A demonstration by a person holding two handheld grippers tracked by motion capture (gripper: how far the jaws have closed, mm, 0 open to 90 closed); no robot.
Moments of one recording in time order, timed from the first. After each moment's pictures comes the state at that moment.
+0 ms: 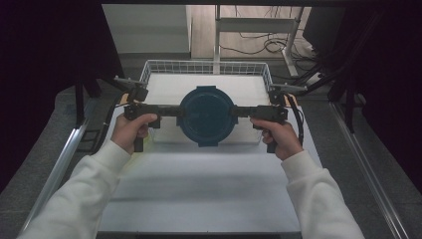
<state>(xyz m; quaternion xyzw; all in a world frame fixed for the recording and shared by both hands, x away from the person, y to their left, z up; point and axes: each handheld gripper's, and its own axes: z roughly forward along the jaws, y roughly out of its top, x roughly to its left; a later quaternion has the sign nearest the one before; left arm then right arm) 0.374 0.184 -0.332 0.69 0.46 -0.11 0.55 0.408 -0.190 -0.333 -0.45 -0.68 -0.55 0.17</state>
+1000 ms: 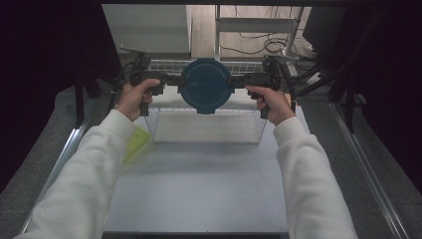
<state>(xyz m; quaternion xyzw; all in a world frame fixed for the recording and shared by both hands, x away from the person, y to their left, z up) 0.465 0.198 -0.321 0.67 0.46 -0.12 0.57 0.494 -0.176 -0.310 -0.48 -0.67 -0.54 0.16</state>
